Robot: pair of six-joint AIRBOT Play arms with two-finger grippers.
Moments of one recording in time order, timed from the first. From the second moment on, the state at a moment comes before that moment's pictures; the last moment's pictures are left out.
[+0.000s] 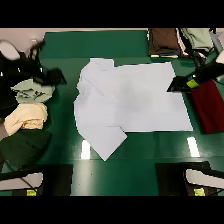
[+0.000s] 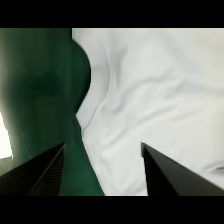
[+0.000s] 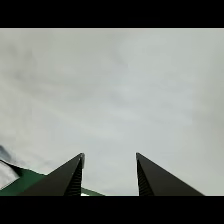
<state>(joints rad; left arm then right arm) -0.01 -1.36 1.38 1.20 -1.27 -1.52 -0.12 -1.31 1.32 -1.16 1.43 1.40</state>
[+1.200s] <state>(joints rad) -0.25 -1.08 0.72 1.02 -0.97 -1.57 -0.40 -0.97 0.90 -1.28 1.40 1.37</state>
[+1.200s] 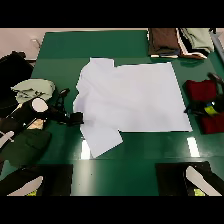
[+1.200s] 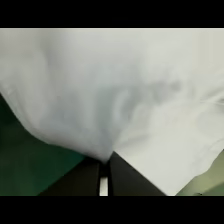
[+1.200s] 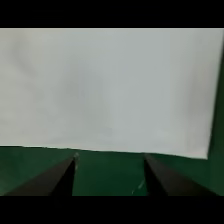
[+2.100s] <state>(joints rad) -0.25 -1.05 0.80 1.04 -0.99 -1.57 -0.69 -1.11 0.59 -1.00 1.07 1.24</state>
